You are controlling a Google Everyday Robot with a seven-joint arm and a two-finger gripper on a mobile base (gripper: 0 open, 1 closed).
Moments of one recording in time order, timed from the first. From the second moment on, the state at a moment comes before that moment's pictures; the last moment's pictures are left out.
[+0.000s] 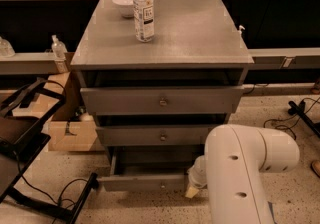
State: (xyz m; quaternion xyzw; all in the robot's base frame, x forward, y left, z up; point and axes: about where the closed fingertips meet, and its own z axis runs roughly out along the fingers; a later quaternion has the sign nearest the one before) arm 0.583 -0.160 0.185 -0.64 0.76 0.03 0.13
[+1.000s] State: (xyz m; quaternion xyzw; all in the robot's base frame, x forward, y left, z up) arm 0.578 -0.160 0.182 -0.64 0.76 0.04 0.13
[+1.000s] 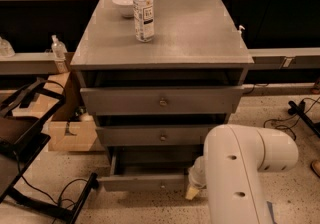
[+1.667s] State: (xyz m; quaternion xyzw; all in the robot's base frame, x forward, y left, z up) arm 0.546 -0.176 0.170 -0.62 0.78 0.04 0.10
